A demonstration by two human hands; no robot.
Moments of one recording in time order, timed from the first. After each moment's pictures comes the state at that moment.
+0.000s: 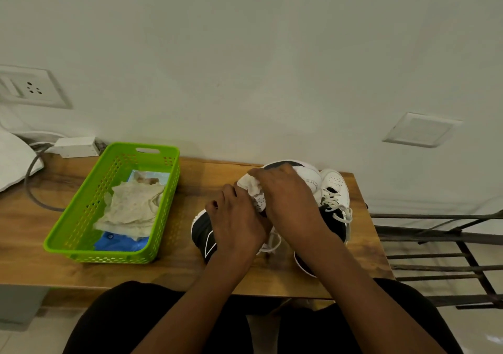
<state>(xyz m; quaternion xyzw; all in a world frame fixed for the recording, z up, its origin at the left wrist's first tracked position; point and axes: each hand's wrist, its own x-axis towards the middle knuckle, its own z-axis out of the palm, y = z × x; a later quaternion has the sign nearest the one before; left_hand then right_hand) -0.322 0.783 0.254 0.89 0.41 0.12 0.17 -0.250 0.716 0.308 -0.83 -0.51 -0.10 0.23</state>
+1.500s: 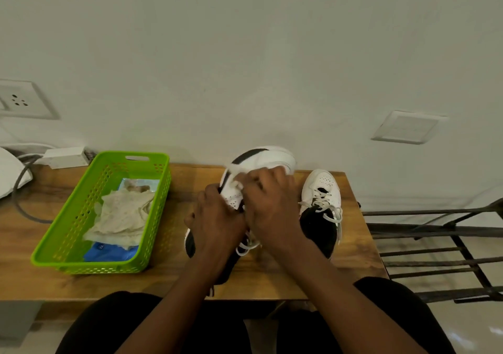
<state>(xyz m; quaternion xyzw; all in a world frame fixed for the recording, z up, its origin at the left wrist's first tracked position) -0.331 0.799 0.263 0.80 0.43 0.20 0.37 -0.256 0.718 0.287 -0.78 -0.48 -0.30 0.26</state>
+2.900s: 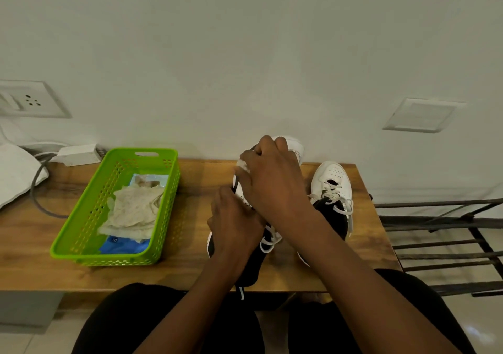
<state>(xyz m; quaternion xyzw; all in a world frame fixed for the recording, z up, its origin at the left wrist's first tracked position) -0.333 0.779 0.263 0.79 0.42 0.21 0.39 -0.257 0.741 0.324 -0.84 -0.46 -0.18 0.21</state>
